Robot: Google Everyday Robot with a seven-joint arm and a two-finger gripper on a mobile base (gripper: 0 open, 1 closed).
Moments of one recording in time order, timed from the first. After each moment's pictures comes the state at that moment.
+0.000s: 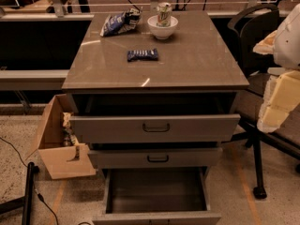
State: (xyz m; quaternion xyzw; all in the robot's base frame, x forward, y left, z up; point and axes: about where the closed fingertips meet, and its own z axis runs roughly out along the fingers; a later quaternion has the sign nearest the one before) arm 0.438 -0.217 0.976 -0.60 0.78 -0.03 0.16
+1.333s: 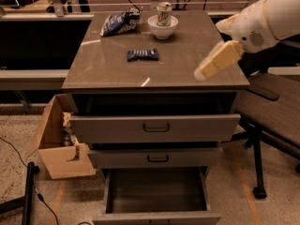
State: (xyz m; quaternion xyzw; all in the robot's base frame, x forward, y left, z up) arm 0.574 -0.152 0.976 -0.51 0.76 0.13 0.39
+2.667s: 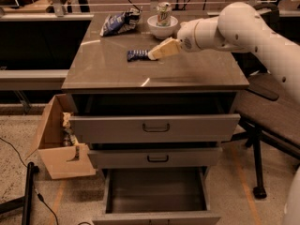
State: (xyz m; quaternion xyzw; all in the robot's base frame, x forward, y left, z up) arm 0.771 -0.064 0.912 -0.40 0.74 0.16 0.52
